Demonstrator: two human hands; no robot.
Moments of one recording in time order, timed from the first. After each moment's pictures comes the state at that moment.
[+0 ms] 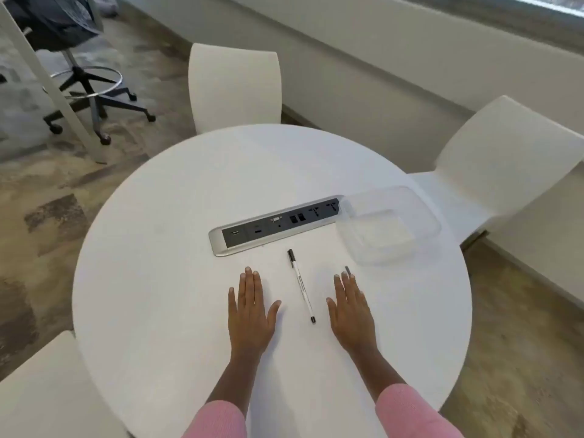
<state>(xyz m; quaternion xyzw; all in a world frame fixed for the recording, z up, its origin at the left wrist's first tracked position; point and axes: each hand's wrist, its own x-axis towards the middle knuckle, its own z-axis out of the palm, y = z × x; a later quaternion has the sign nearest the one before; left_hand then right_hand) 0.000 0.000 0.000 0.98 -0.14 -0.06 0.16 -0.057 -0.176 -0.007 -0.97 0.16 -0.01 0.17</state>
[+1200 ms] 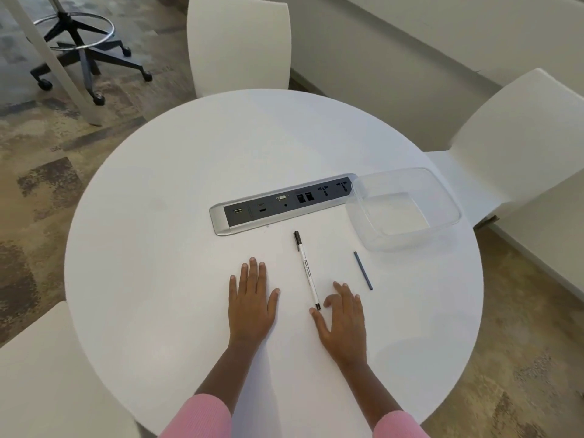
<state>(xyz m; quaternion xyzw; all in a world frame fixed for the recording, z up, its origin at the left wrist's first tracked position) 0.005 0.005 -0.027 0.97 -0.14 -0.08 0.16 -0.077 -0.148 -0.030 -0.96 0.17 -0.08 0.20</state>
